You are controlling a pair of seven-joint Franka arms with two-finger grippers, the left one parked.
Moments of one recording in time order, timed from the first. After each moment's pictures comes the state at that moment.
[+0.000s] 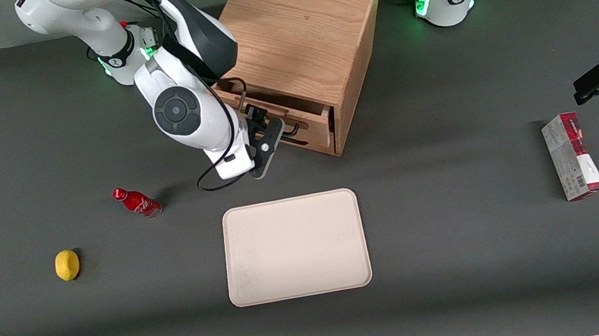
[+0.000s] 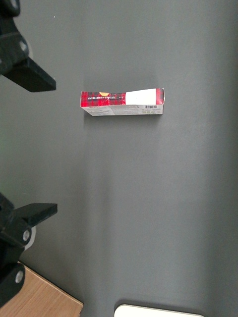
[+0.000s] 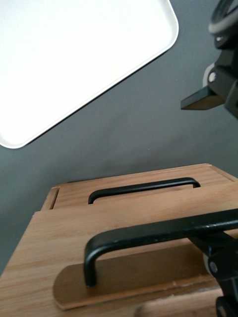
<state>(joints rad) 0.70 0.38 -0.11 -1.63 0.31 1.88 -0.47</state>
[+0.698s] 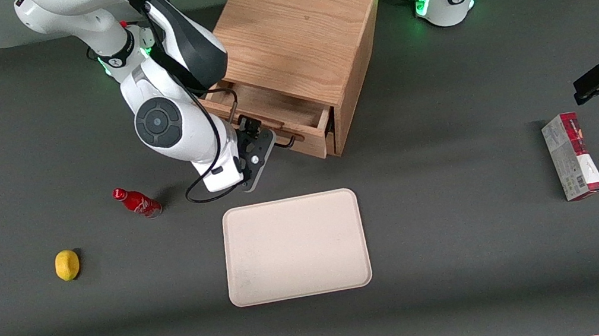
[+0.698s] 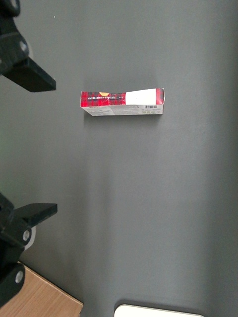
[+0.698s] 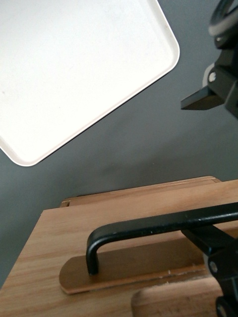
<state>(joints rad) 0.67 0.40 -0.11 -1.59 0.31 1.88 -0.48</state>
